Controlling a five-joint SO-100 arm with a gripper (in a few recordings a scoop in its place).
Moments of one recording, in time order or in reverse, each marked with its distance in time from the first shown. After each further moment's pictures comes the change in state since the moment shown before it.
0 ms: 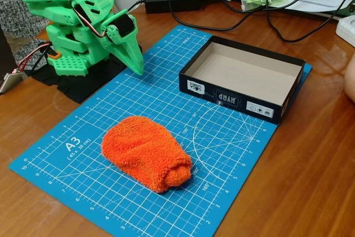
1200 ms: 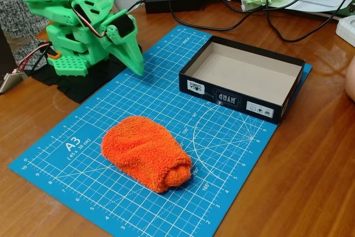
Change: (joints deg) arm 1.8 -6.6 -0.7 -6.4 -5.0
